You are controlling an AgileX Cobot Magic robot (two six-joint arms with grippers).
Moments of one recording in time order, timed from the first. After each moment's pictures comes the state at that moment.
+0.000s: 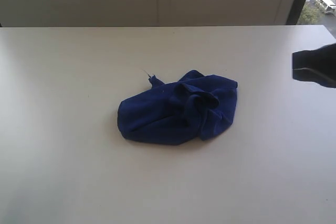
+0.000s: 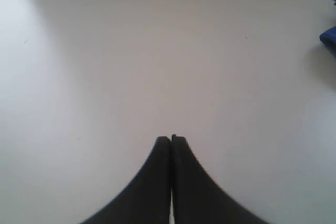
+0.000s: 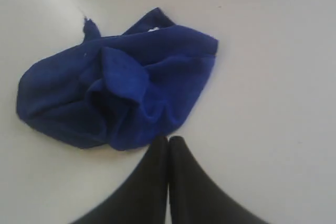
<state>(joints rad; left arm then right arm) -0.02 0.00 0.02 -0.10 0.42 0.15 -0.15 1.13 -0.78 0.67 0.67 -0.56</state>
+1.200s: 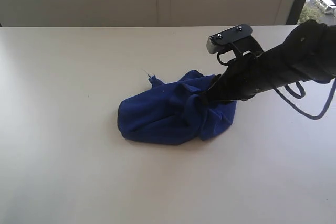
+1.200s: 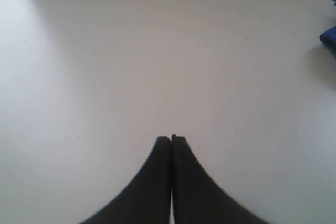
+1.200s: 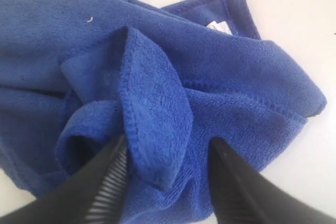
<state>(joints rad) -0.02 0.00 0.02 -0.10 0.42 0.15 0.20 1.69 -0.93 0.68 0.29 -0.83</state>
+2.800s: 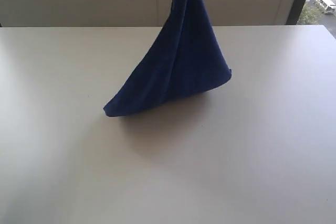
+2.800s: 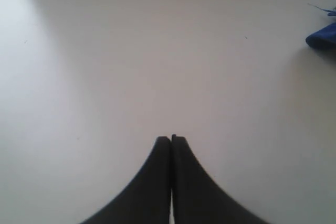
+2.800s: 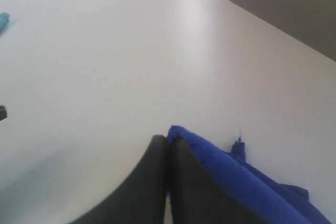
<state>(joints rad) -0.02 0.00 0.02 -0.10 0.42 0.15 0.23 1.45 -1.56 0.70 1.00 -0.65</state>
